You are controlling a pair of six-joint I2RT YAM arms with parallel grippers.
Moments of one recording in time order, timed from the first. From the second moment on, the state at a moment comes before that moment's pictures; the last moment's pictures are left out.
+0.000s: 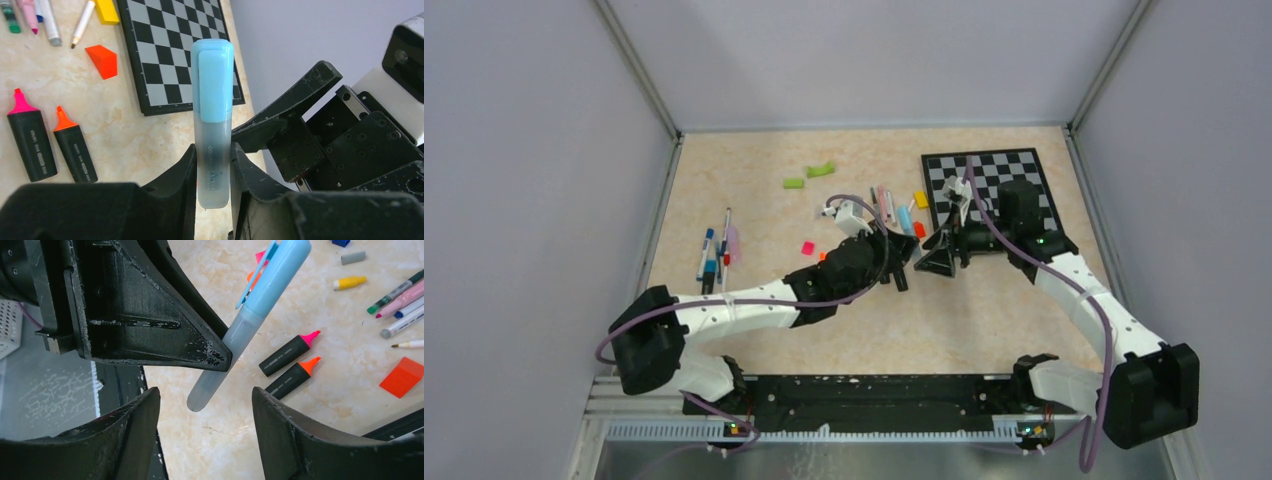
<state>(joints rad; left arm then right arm) -1.08 1.39 0.86 0.34 -0.44 -1.04 0.30 1.12 0.87 -0.37 -0.97 -0.16</state>
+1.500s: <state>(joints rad) -0.83 1.00 0.55 0.65 0.22 -0.60 0.24 1.09 0.55 0.00 -1.40 0.01</state>
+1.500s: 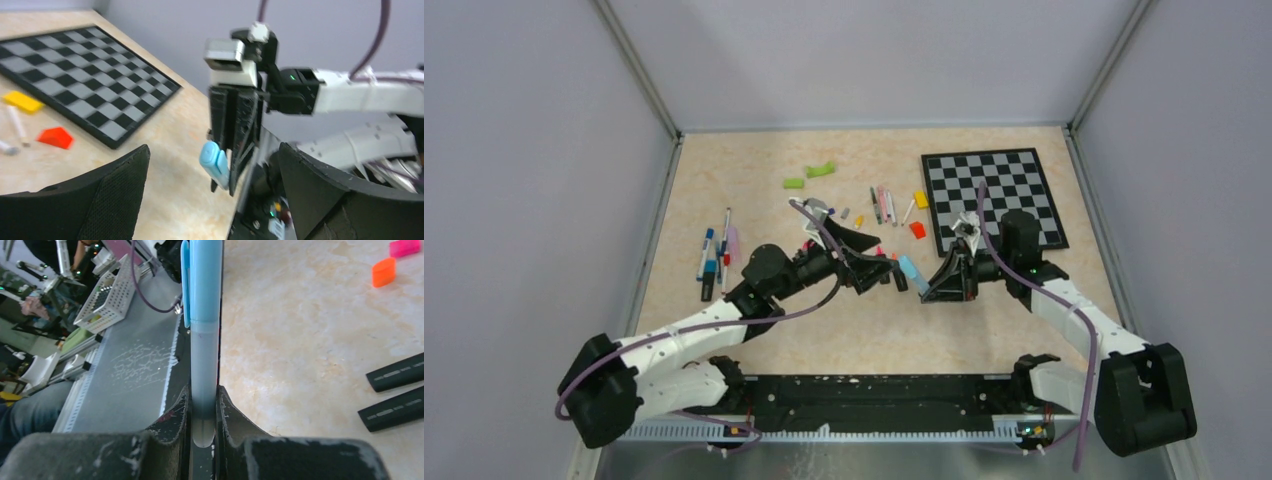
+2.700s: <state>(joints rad) -0.83 1.42 0.57 1.12 0.58 -0.81 0.23 1.13 0.52 0.14 -1.52 0.14</state>
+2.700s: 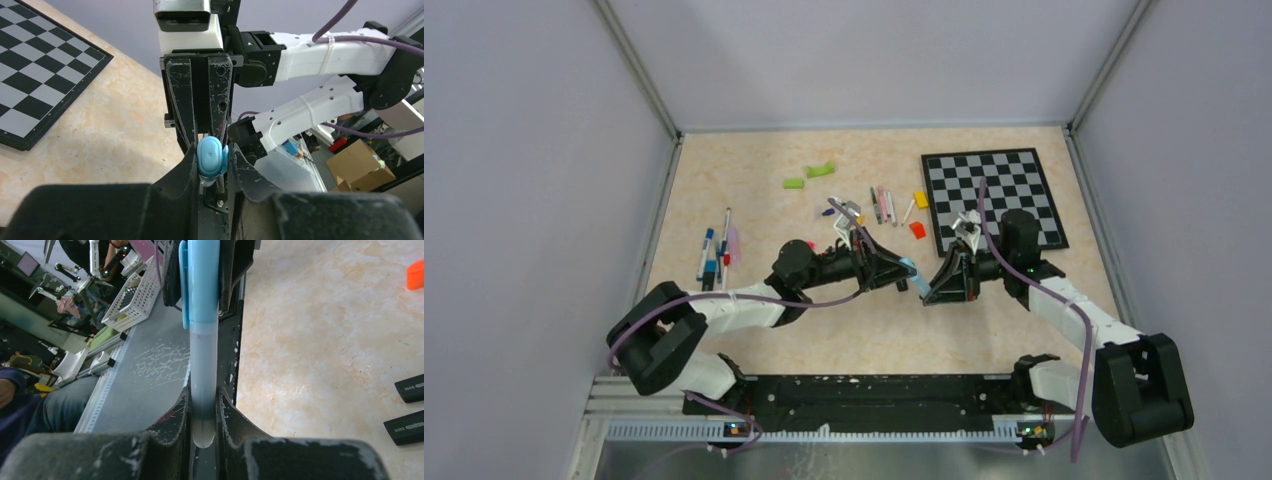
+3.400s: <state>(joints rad) -0.48 1.29 0.83 0.99 0.53 -0.73 0.24 1.13 0.48 0.19 -1.44 0.19</state>
